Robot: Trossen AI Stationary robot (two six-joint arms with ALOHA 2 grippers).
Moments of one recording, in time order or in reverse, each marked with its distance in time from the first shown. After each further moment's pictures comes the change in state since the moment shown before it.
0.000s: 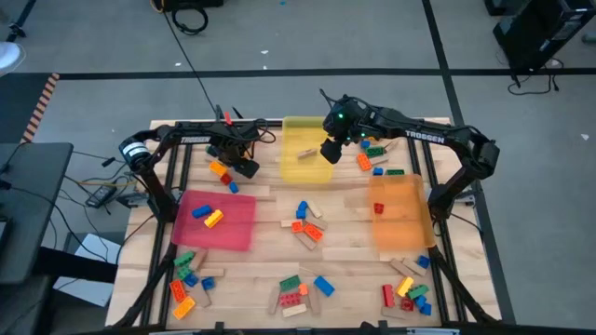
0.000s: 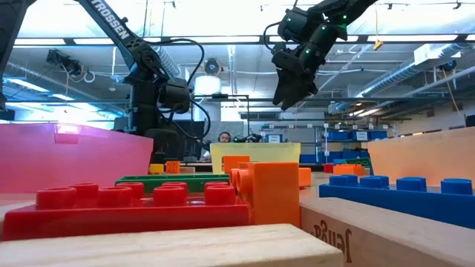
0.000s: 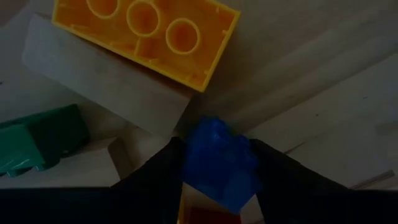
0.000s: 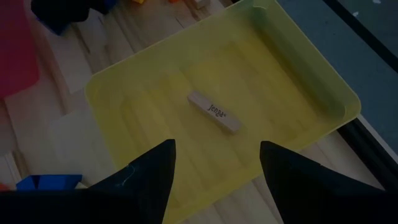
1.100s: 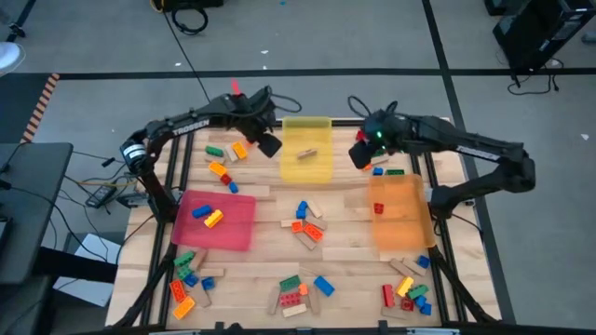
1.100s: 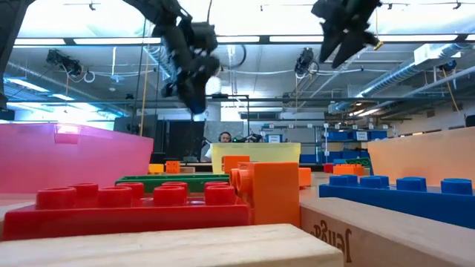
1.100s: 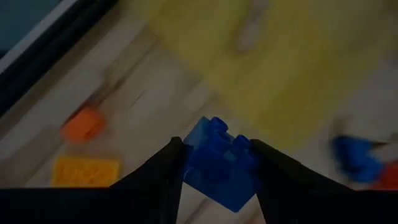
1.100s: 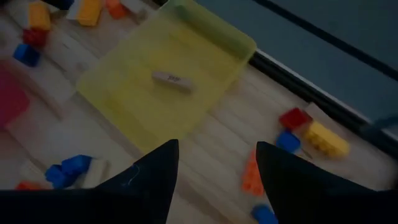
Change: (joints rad) left arm -0.079 -0.005 0.547 -0.193 0.193 0.140; right arm 0.230 -0.365 0.000 -0.427 0.404 0.478
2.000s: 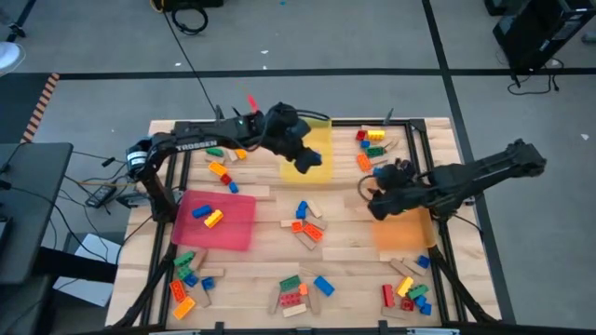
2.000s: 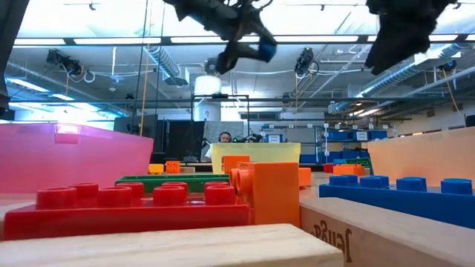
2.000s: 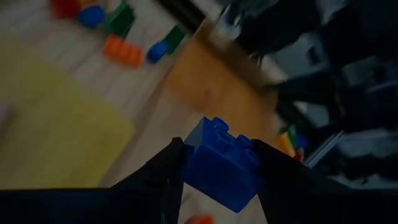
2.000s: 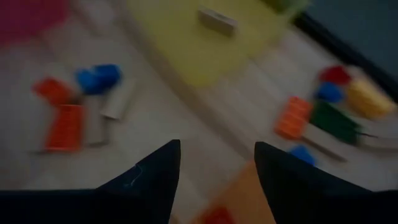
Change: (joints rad) left arm -0.293 0.022 0.044 0.546 0.204 -0.358; right arm 0.570 -0.246 -0.397 0.063 0.234 0.294
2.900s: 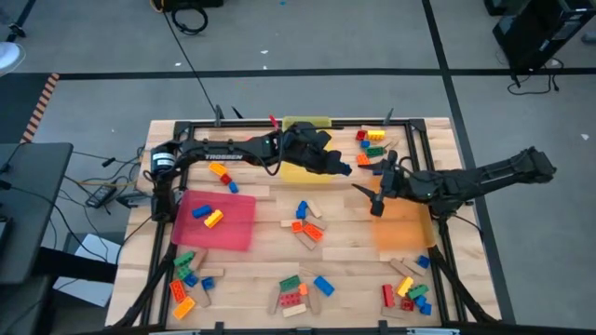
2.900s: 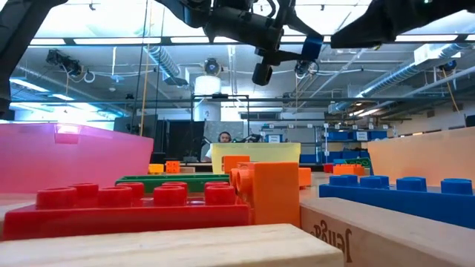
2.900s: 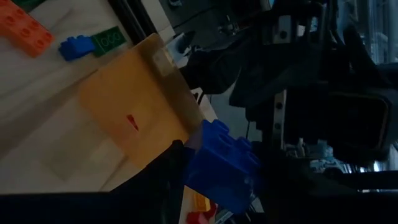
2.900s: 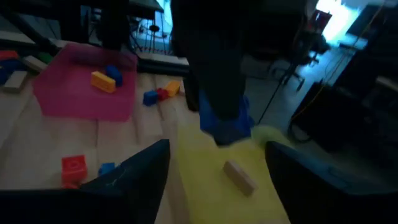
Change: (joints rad) left arm -0.076 0.182 -0.001 0.436 0.013 -0.485; right arm -0.115 -0.214 -0.384 0.972 0.000 -0.984
